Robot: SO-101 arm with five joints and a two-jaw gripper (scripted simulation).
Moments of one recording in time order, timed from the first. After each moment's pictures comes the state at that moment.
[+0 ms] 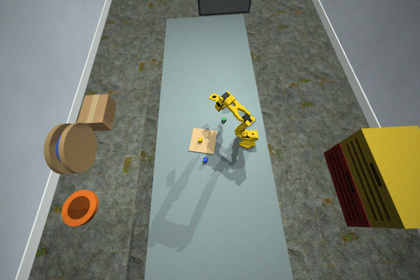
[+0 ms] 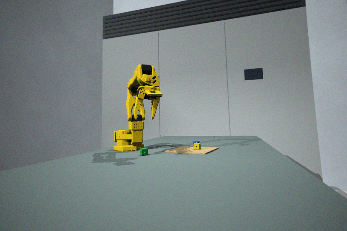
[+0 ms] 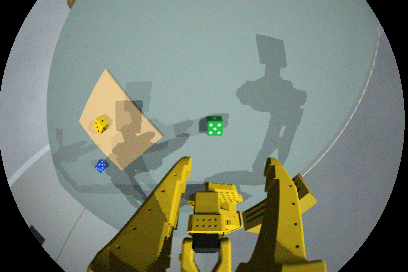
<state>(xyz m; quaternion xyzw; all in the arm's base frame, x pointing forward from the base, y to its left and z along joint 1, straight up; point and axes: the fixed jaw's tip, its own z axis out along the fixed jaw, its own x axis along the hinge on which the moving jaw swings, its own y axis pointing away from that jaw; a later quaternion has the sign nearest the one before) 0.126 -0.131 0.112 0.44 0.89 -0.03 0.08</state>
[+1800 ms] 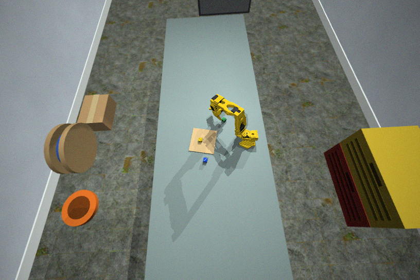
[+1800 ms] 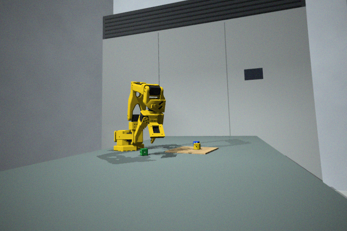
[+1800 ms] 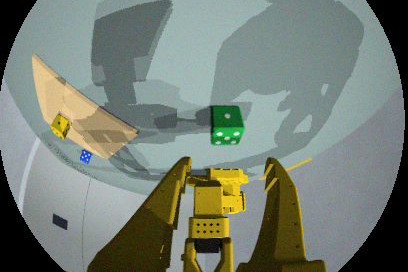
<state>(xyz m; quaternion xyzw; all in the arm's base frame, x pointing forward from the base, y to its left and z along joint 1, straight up) 0.116 -0.115 0.039 0.43 0.89 0.06 -0.15</state>
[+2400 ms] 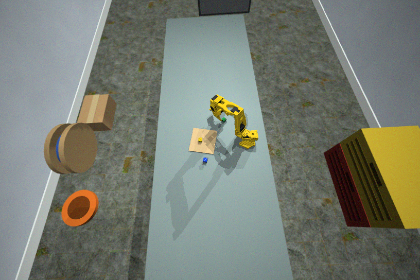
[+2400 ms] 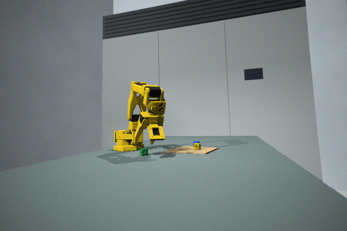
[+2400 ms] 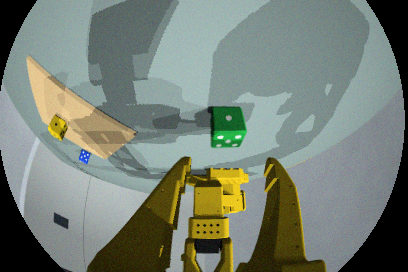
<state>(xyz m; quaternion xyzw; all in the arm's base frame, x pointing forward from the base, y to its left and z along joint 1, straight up) 0.115 -0.113 0.035 0.43 0.88 0.06 -0.17</state>
